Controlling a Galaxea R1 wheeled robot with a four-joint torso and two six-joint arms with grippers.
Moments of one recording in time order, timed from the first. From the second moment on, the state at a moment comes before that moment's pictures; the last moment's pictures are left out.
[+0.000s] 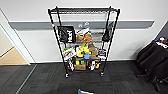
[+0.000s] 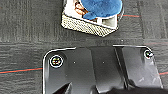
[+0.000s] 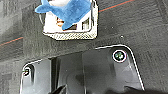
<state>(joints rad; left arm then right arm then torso) 1.19 2.90 -2.58 0.03 -0.05 -0.06 -1.23 2.94 -2.59 0.11 0.14 0.03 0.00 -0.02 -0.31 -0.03</state>
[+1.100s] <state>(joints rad) 1.20 2.90 -2.57 0.00 -0.02 -0.06 -1.24 2.94 -2.59 0.12 0.13 0.03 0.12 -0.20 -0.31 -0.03</state>
